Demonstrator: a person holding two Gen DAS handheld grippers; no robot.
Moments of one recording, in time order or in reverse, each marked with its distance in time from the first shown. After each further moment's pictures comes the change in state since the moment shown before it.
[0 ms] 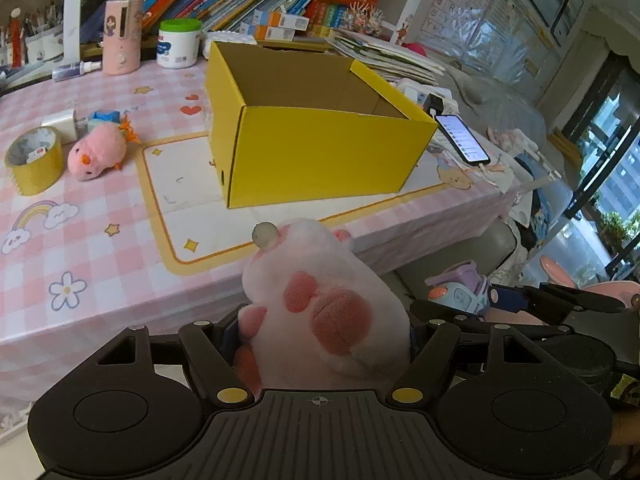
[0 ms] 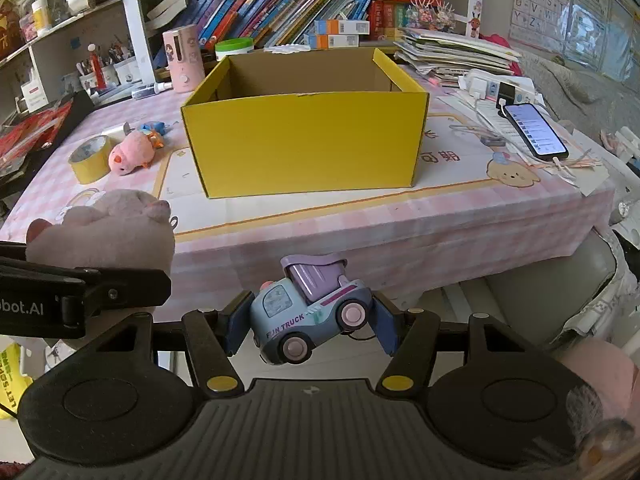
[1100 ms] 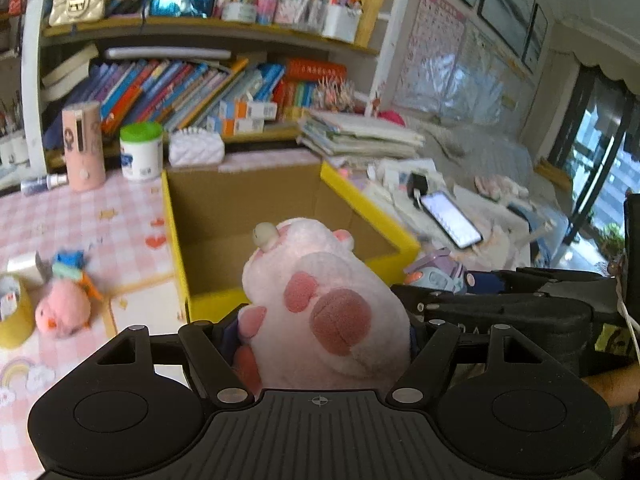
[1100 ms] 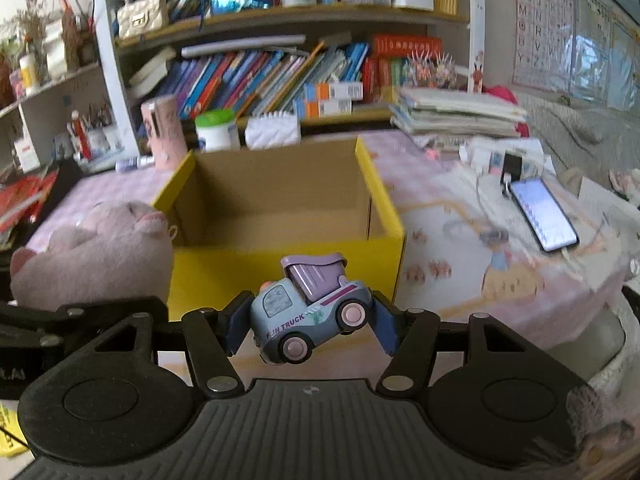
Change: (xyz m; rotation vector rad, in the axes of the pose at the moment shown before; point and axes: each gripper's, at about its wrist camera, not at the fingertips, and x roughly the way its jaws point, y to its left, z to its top) left arm 0.020 -0.034 0.096 0.115 -0.225 0.002; right arm 0.036 -0.056 0.113 0.006 -0.158 0.039
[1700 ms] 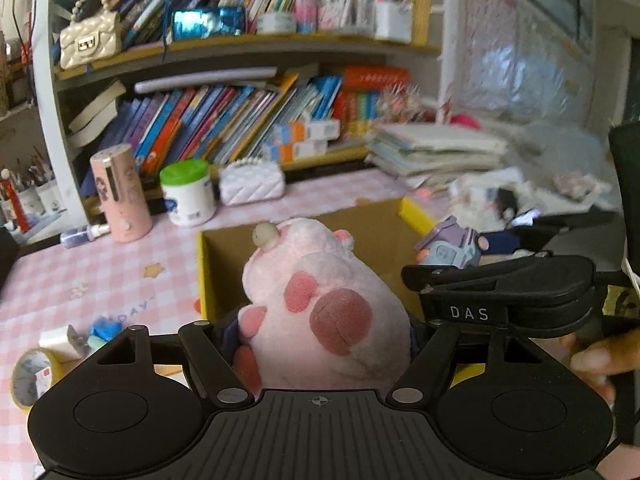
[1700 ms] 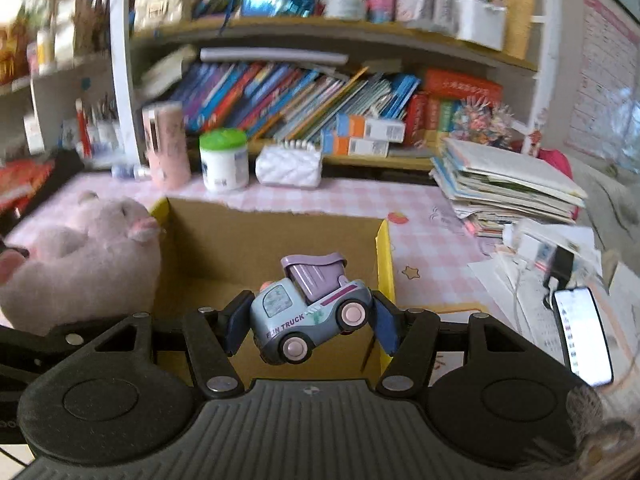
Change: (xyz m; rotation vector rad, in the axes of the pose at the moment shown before) left arm 0.088 0.010 0.049 0.072 0.004 0.268; right arm 0.113 -0.013 0.083 -0.212 -0.013 0.071
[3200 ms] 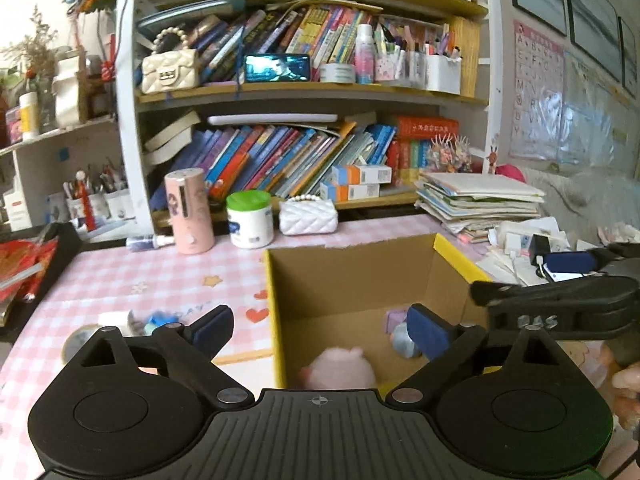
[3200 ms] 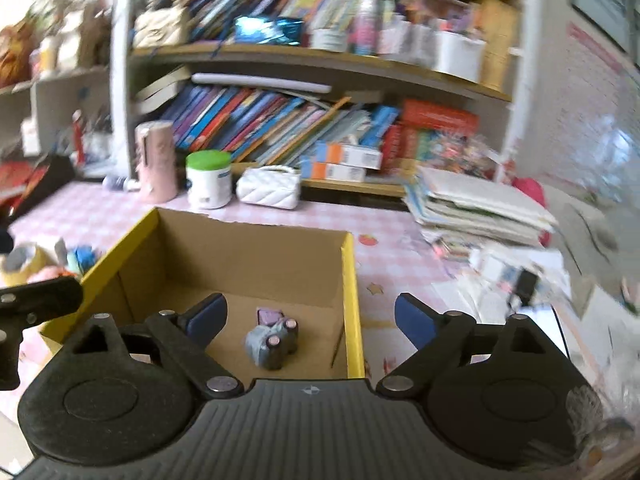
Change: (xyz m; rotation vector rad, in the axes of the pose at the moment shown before) left arm -0.068 -0.013 -0.024 -0.105 -0.154 0.160; right arm -0.052 -0.017 -0.018 0.008 -0.105 -0.068
